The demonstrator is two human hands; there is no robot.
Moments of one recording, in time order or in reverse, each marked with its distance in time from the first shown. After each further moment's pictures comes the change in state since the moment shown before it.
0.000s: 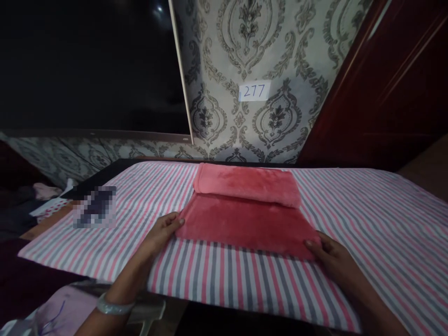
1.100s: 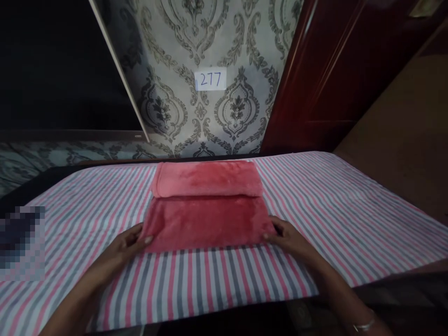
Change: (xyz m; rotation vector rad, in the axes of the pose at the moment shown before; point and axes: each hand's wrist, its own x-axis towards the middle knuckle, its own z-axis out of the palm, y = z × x) left_hand 0.007 0.013 0.009 0.161 -0.050 -0.162; right_hand 0.007 -0.004 0.003 0.119 -0.190 -0.104
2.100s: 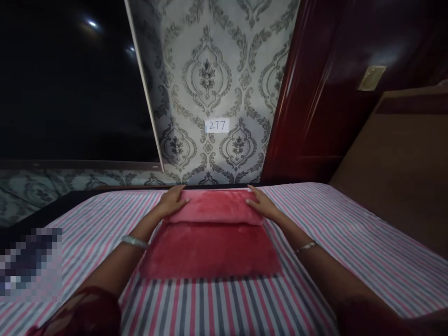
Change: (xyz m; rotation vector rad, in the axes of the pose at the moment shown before) left_hand 0.154 0.109 0.027 0.928 0.176 0.737; right_hand 0.166 -0.058 -0.023 -0.675 0.245 -0.274
